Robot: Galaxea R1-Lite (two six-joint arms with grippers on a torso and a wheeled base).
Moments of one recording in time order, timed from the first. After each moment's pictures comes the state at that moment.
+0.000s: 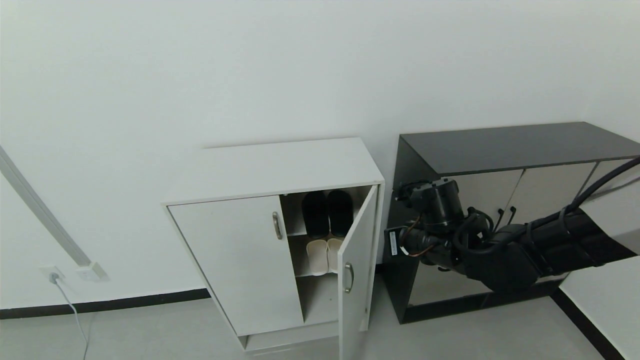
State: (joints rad) left arm 0.00 0.00 0.00 0.00 0.01 -0.01; right arm 0.64 2.01 -1.10 -0.43 -0.24 0.20
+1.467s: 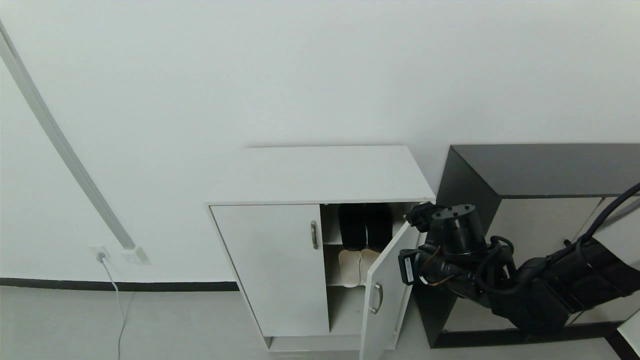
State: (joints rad) left arm 0.00 0.00 0.00 0.00 0.01 -0.01; right arm 0.64 1.97 -0.84 -0.64 -0.22 0.14
